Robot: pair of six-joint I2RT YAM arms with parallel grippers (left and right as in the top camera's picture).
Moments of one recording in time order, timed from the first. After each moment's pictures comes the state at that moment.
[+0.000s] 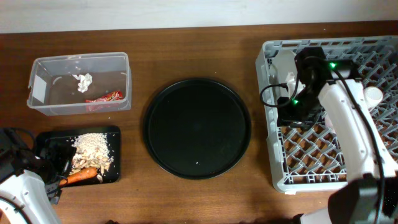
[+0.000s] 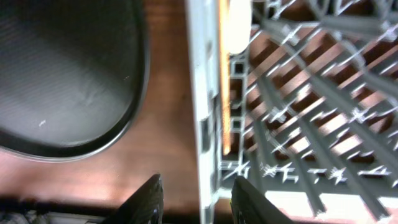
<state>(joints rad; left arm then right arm) 0.69 1.20 1.07 -1.24 0.09 -0.58 0.04 1.65 1.54 -1.47 -0.15 0.08</state>
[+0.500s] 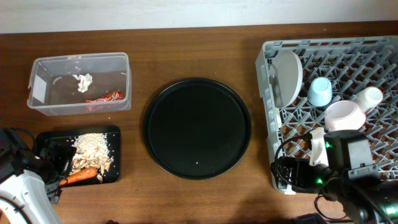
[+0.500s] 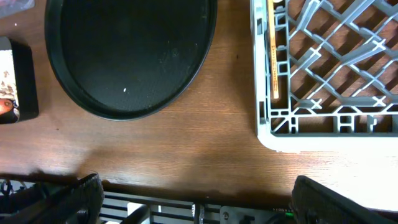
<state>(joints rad) 0.69 1.20 1.08 -1.24 0.09 -0.58 0.19 0.83 1.19 -1.46 -0.19 0.34</state>
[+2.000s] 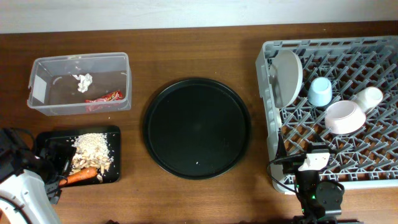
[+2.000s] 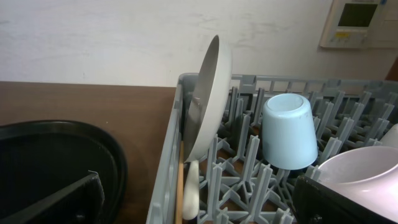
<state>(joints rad) 0.69 1.20 1.08 -1.24 0.09 -0.58 0.01 0.01 0.01 -0.07 0.01 -0.03</state>
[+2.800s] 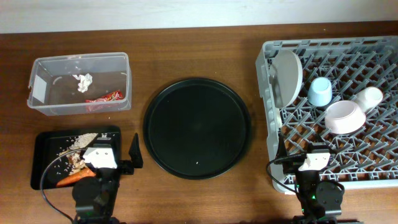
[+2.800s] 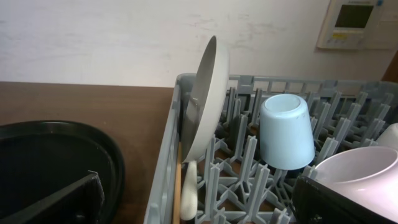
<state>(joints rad) 0.04 0.31 0.21 -0.07 0.11 -0.05 0.01 0.01 0.01 -0.07 0.02 -0.03</state>
